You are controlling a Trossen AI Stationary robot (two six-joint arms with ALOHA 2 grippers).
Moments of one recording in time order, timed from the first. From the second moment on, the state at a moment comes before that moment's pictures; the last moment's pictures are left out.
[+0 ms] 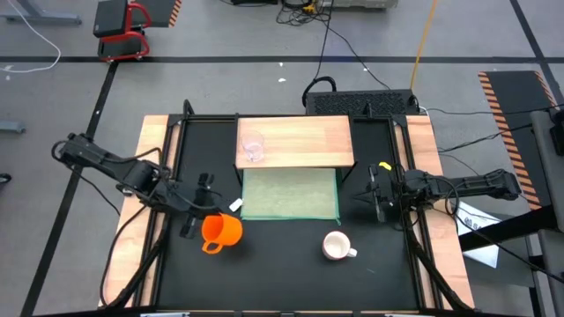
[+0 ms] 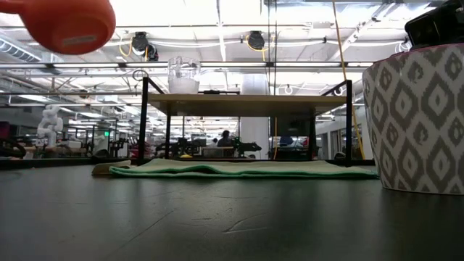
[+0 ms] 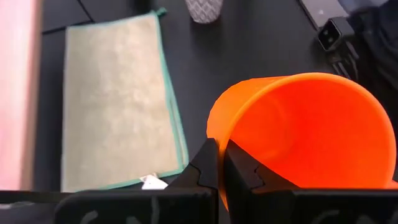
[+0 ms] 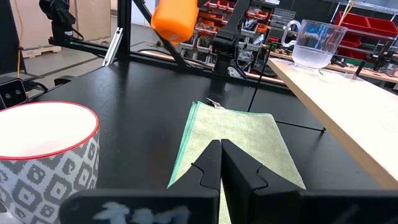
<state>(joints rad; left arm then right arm) -0.41 0.97 1.00 -0.82 -0.14 -0.11 0.05 0.20 0.02 0.07 -0.05 -0.18</state>
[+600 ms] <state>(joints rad) -0.41 0.81 1.00 -0.97 -0.28 -0.18 0.05 0.20 0.02 0.07 -0.05 -0.18</state>
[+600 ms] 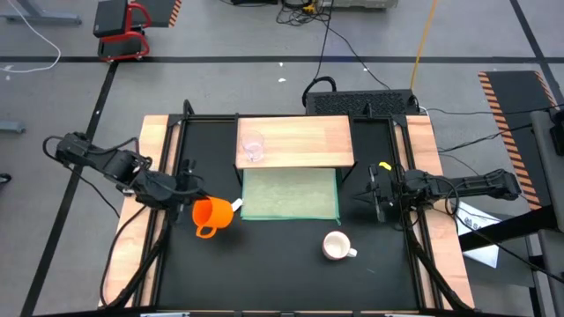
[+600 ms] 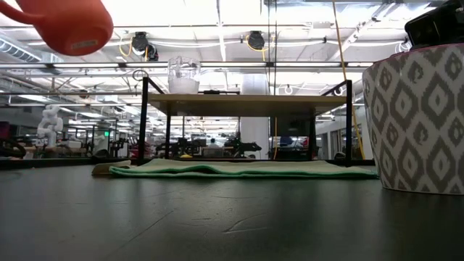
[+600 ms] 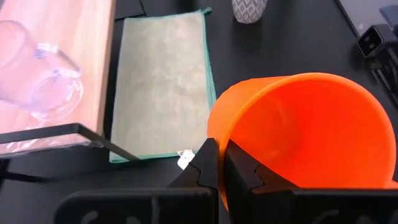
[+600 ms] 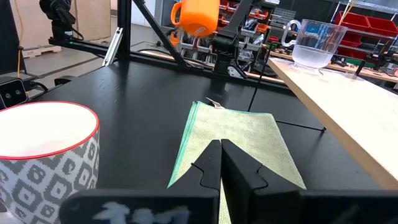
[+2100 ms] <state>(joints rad) -0.42 0.43 0.73 -0.86 -0.34 -0.31 0.05 0.20 0.02 0.07 -0.05 -0.18</state>
